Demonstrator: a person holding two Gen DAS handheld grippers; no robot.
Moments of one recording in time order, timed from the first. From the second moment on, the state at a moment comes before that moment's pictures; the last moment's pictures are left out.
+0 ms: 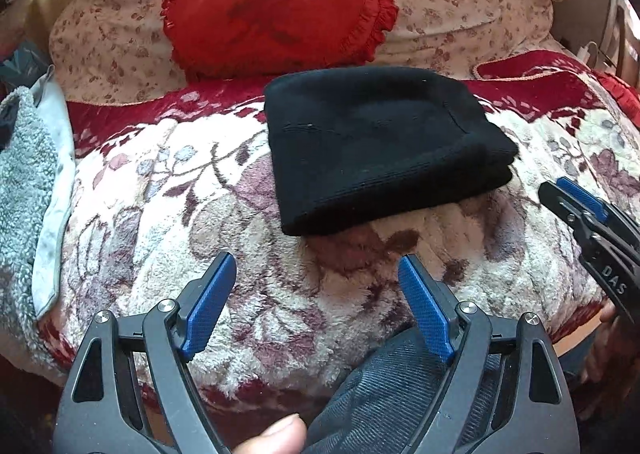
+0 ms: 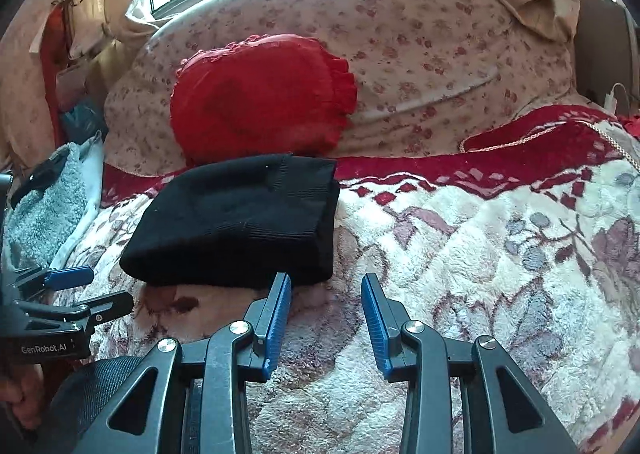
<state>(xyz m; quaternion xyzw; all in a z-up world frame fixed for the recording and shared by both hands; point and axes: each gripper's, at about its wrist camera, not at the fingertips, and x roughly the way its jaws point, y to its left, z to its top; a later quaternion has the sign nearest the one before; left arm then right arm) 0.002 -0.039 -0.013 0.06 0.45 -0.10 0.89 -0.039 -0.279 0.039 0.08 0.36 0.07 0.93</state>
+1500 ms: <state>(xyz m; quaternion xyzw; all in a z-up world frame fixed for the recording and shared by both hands) -0.015 -0.064 -0.004 0.10 0.42 -0.12 0.89 -0.041 -0.267 0.039 0.07 0.35 0.08 0.93</state>
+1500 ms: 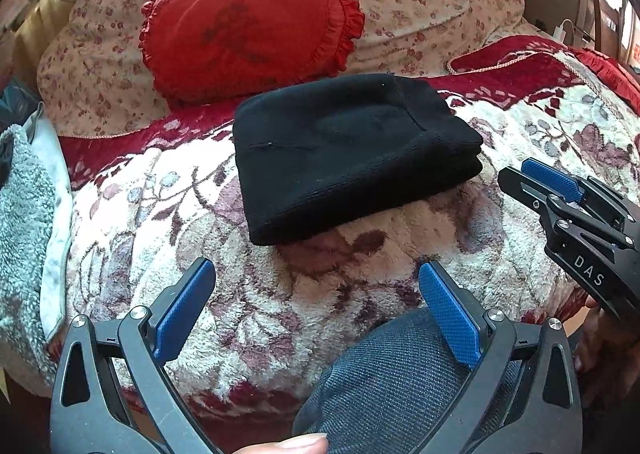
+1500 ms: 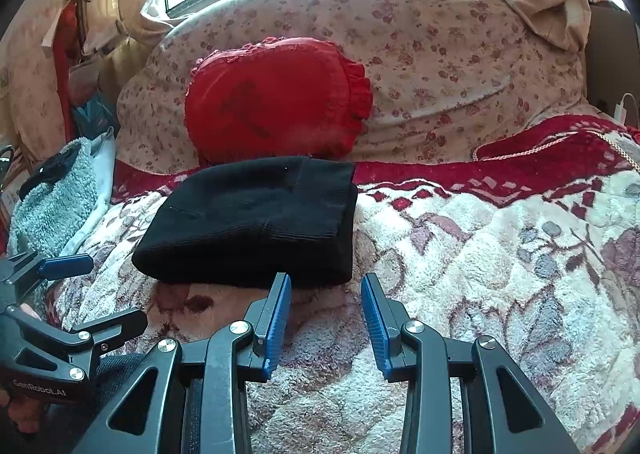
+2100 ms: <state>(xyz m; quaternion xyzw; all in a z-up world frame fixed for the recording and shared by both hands) -0.013 -0.064 -0.005 0.09 0.43 -0.12 0.89 -0.041 -0.267 0.040 0.07 0.35 0.08 0.93</state>
